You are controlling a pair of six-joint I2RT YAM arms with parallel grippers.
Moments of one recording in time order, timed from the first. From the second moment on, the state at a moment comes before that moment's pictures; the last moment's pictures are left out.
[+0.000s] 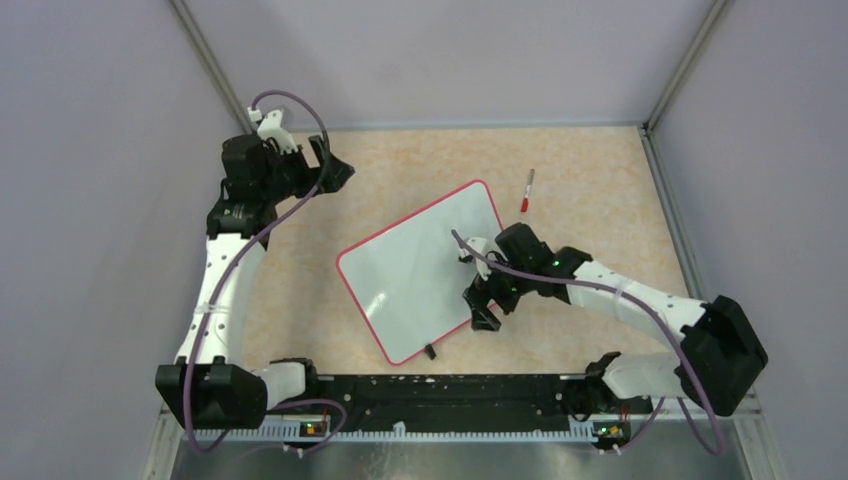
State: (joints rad) left arm 0.02 1.19 1.24 -0.41 0.45 -0.32; right arm 0.76 1.29 0.78 -0.50 -0.40 -0.12
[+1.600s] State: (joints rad) left arm 0.02 1.28 1.33 -0.49 0.14 -0.34; right arm 0.20 2.19 1.84 -0.62 0.06 0.15
